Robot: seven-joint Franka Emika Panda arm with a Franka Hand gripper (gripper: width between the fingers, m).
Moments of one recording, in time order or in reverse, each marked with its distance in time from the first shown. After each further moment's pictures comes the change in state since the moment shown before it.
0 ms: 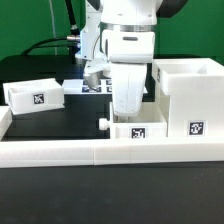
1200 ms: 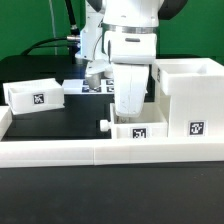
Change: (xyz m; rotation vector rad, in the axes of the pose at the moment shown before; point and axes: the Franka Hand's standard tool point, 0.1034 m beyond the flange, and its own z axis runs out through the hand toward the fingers) arm 0.002 -0.003 0.002 0.003 -0.016 -0.012
